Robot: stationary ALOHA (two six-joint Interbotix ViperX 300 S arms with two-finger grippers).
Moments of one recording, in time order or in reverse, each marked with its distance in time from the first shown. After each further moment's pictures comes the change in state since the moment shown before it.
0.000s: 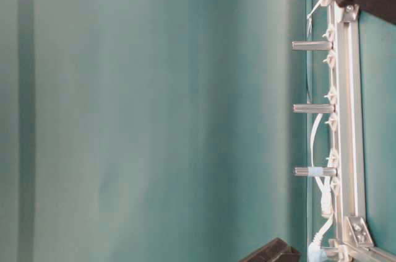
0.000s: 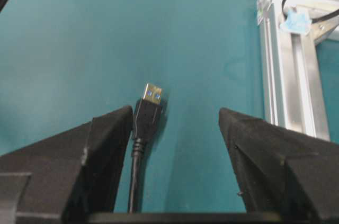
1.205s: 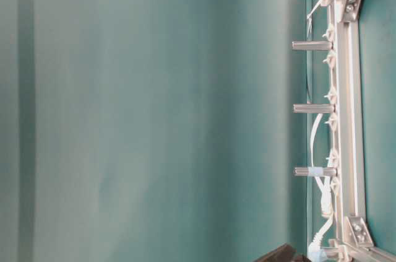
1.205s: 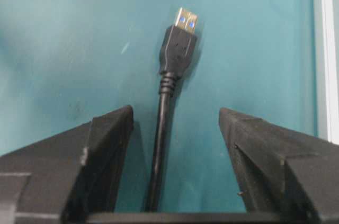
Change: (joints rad) left arm -0.014 0.000 0.005 0.000 0.031 0.000; right arm 0.017 0.087 -0.002 0.000 0.061 -0.002
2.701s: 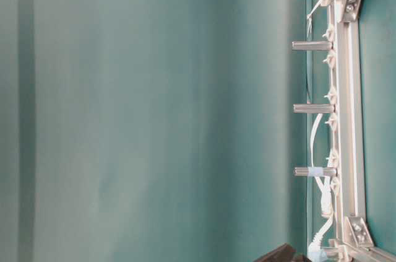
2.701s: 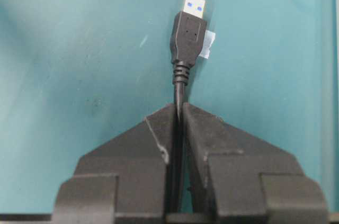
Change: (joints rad) left arm 0.000 0.000 0.000 0.002 0.002 0.000; right arm 0.003 0.002 -0.023 0.000 0.115 -0.006
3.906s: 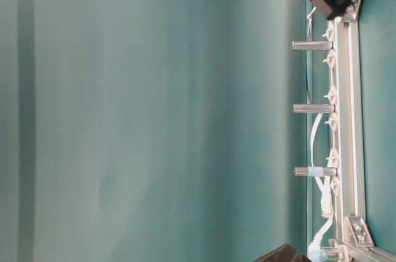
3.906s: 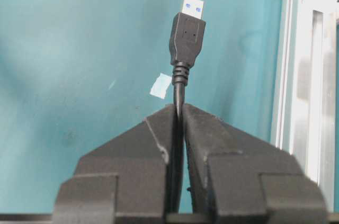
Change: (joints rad) left arm 0.000 0.000 0.000 0.000 0.000 0.000; right arm -0.075 -0.173 0.000 -0.002 0.106 -0.089
